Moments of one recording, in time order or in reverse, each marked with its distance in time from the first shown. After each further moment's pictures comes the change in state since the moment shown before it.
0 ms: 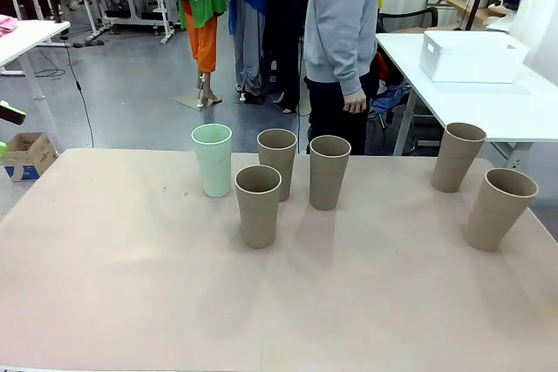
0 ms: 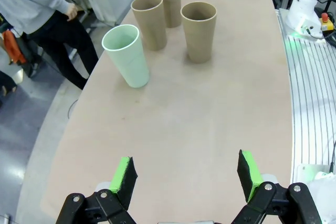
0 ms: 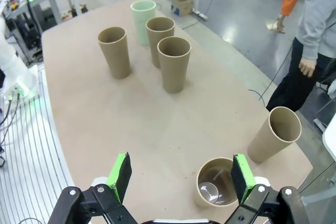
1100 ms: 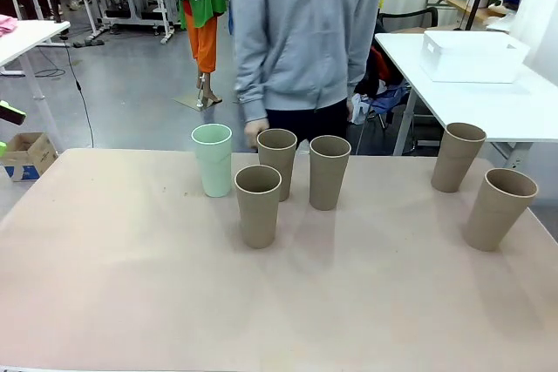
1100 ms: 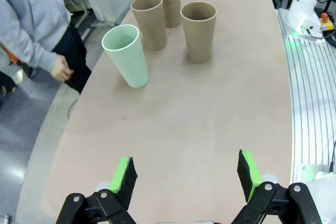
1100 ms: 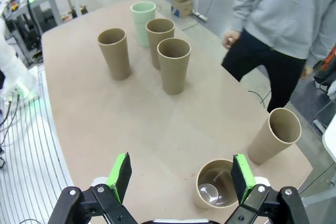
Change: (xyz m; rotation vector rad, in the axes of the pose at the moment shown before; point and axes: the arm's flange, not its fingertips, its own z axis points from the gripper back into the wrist) left arm 0.000 0.000 0.000 -0.001 0.000 -0.001; right arm 0.000 0.000 -0.001 0.000 -0.007 0.000
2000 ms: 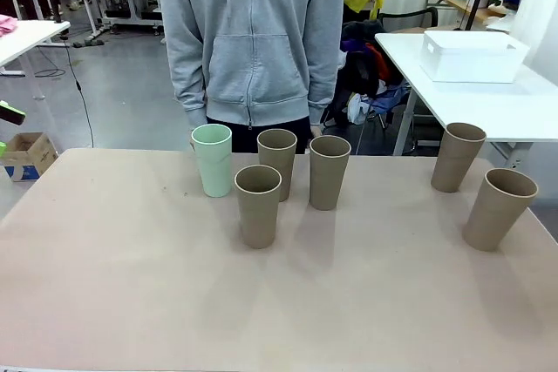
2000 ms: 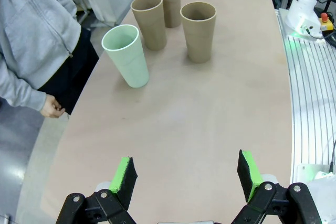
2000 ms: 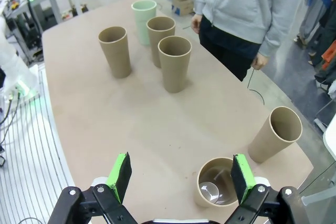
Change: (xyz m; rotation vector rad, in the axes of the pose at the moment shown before) left arm 0.000 0.000 0.000 -0.001 -0.001 0.000; right arm -0.001 0.000 0.000 0.003 0.008 0.001
